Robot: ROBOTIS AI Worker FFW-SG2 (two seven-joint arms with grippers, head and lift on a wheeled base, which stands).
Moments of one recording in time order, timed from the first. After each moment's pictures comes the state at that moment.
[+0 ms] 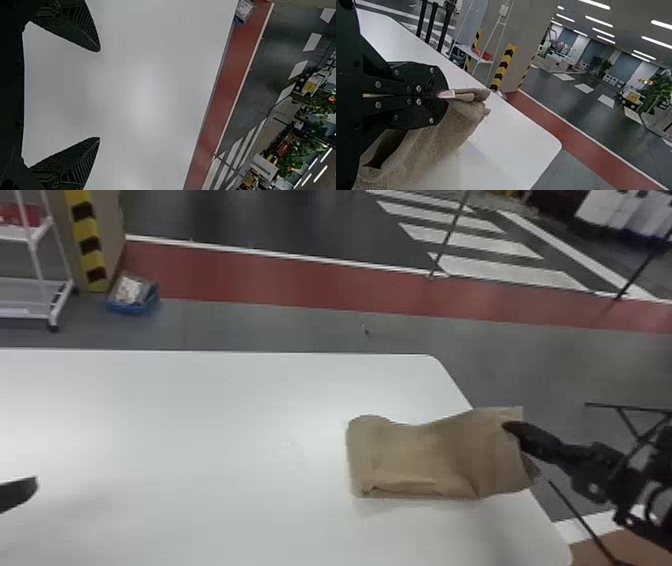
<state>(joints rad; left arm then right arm) 0.12 0.06 0.39 -2.14 0.05 1.24 -0.73 -0.16 -0.37 -1.03 -1.61 -0.48 1.57 0.83</state>
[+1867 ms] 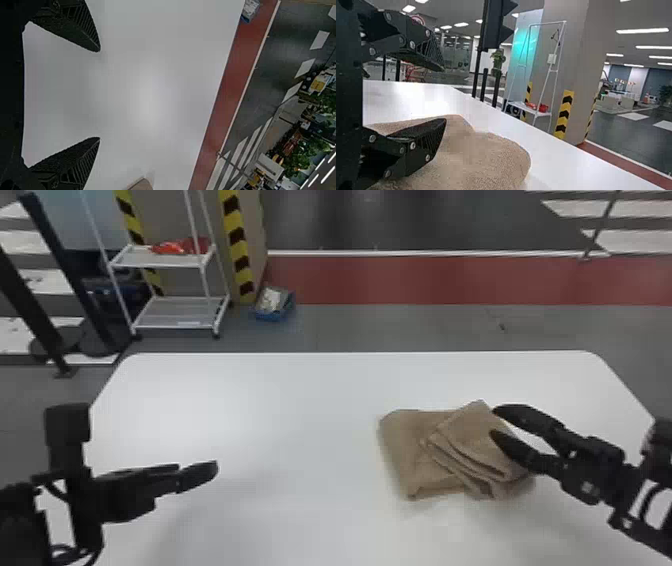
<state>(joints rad) 0.13 0.06 0.38 -2.13 0.03 1.24 -0.74 -0.27 0.00 -0.77 -1.57 -0.50 1.57 0.79</state>
